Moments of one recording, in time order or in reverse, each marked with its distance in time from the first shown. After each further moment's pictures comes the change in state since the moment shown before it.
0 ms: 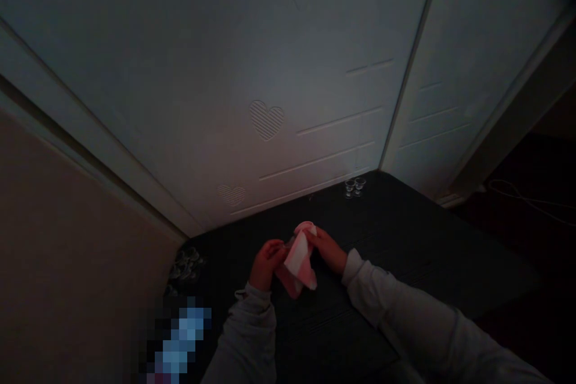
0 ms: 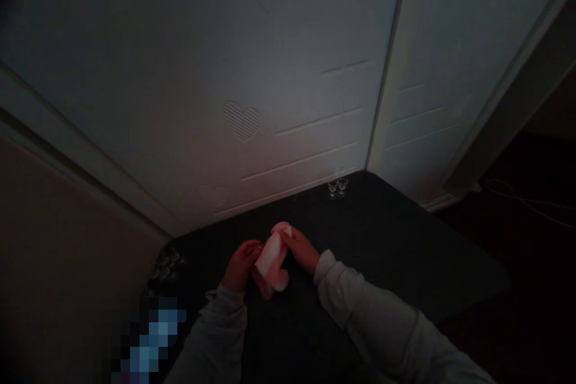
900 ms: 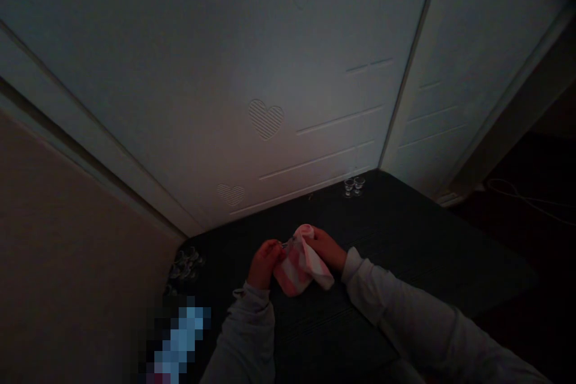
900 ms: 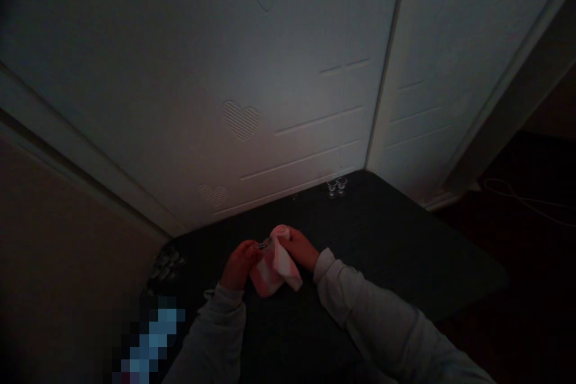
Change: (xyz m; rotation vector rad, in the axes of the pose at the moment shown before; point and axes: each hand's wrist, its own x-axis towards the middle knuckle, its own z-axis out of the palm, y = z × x) left_hand 0.001 -0.002 -0.001 -0.108 0.033 -0.061; right_hand 0.000 0.003 -0.002 -0.007 -0.094 0.015
